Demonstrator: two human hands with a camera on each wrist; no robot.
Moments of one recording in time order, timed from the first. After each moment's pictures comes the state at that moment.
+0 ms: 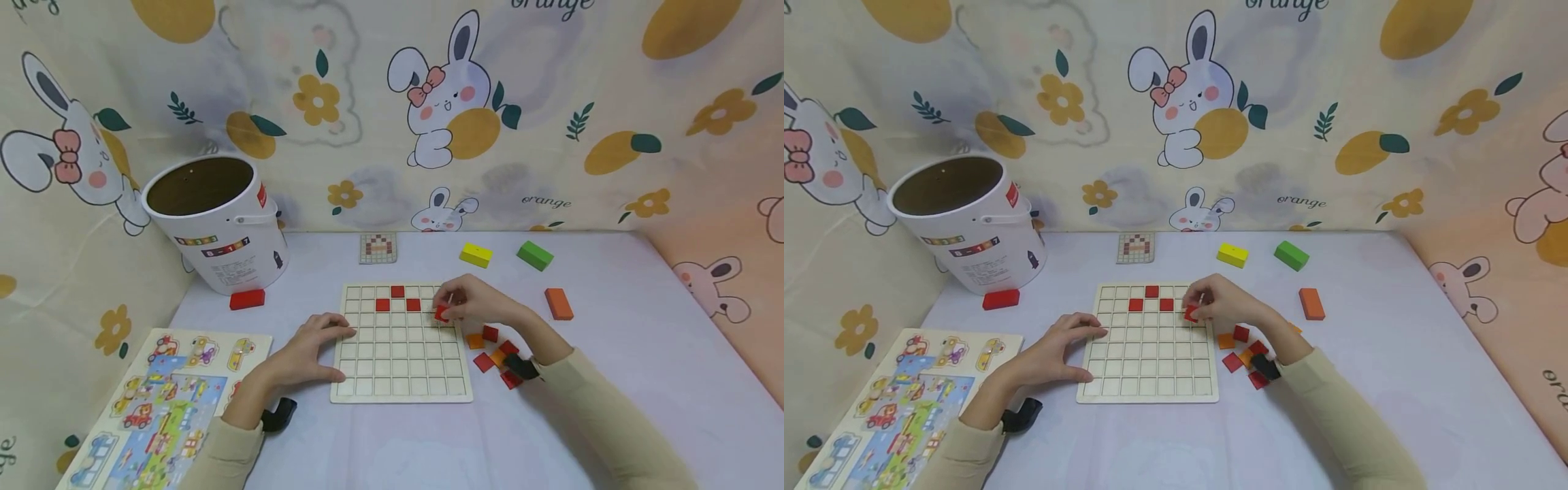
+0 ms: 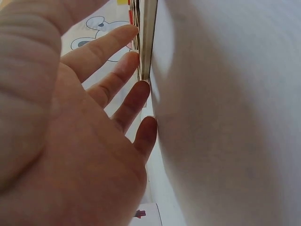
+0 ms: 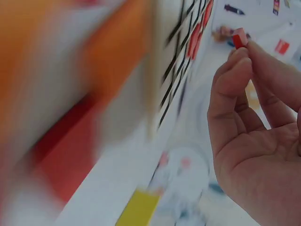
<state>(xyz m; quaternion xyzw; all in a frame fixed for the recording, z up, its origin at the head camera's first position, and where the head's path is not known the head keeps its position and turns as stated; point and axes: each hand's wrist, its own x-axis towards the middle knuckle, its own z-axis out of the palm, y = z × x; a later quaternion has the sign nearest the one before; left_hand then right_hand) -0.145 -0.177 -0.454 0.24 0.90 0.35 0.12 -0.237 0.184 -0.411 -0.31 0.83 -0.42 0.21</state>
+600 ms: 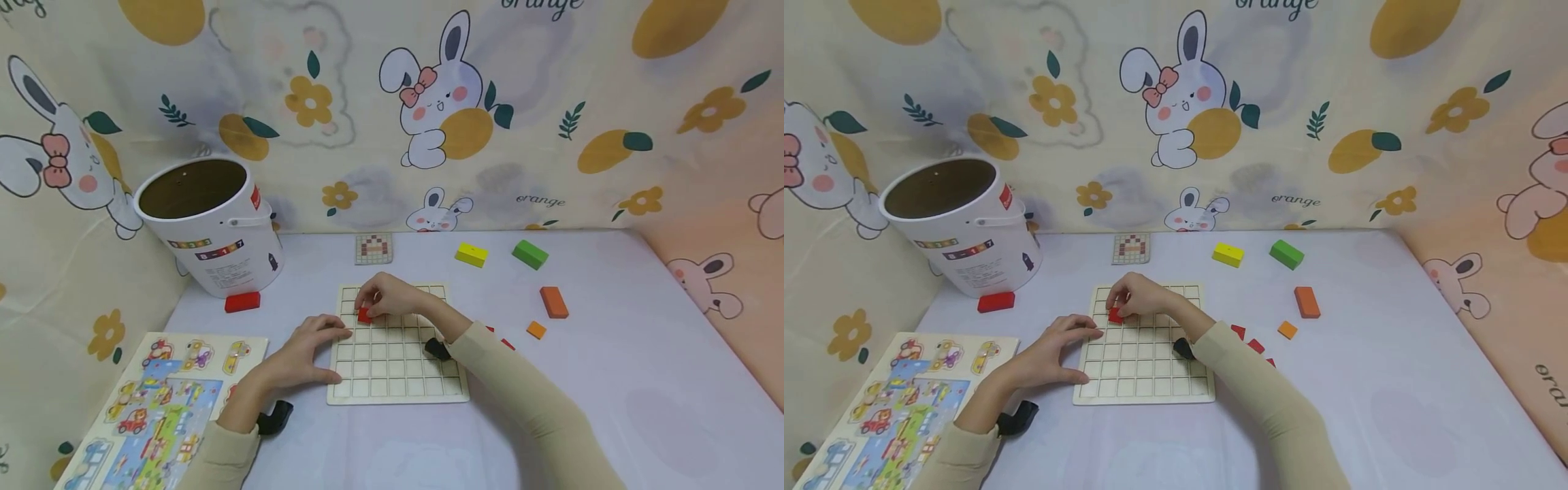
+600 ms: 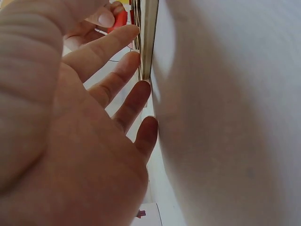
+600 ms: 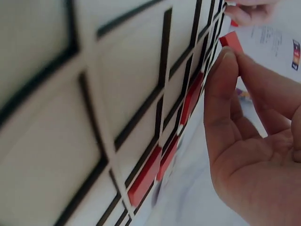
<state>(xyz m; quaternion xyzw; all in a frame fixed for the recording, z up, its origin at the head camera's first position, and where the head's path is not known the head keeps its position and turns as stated) -0.145 -0.178 -0.455 0.25 0.90 0.35 0.12 -0.259 0.058 -0.424 -0.37 0.80 -0.41 0.25</state>
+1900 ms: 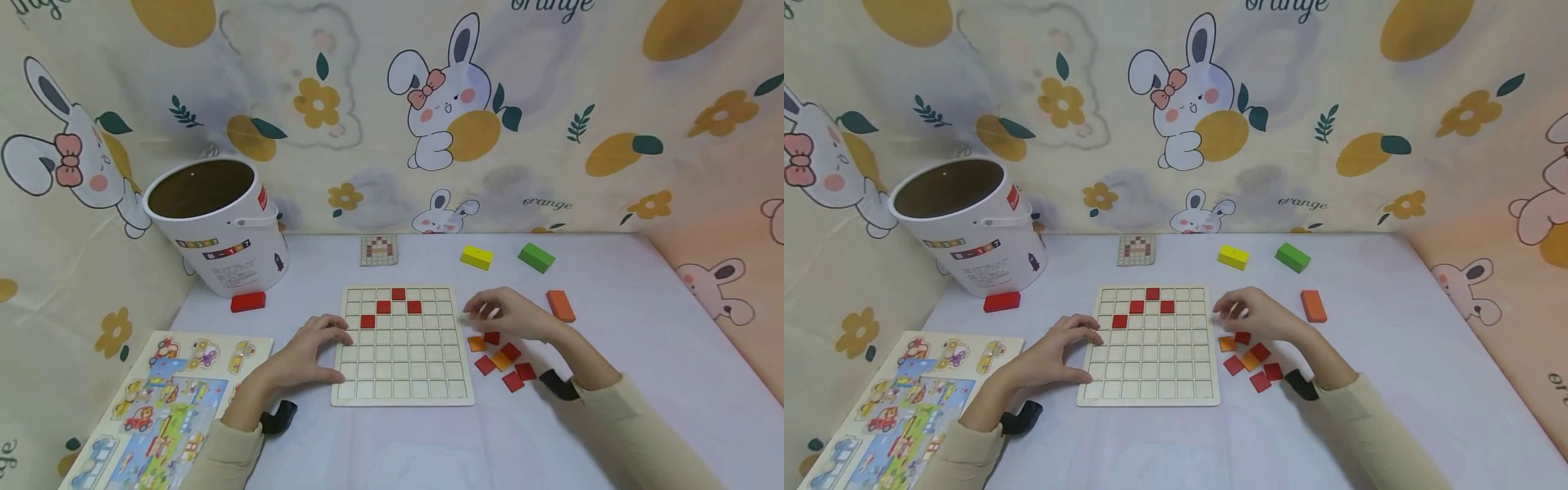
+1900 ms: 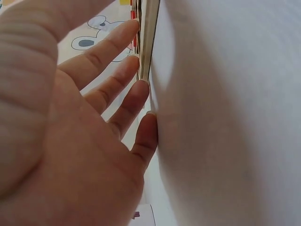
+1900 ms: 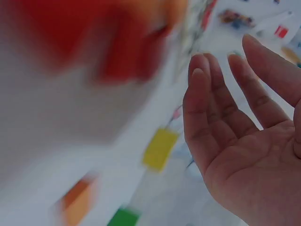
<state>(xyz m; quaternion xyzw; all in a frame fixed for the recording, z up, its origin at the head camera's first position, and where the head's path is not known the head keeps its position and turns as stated) -0.149 -0.179 -0.457 0.24 0.89 0.37 0.11 -0.210 0.227 -0.405 -0.24 0.87 -0.39 0.20</state>
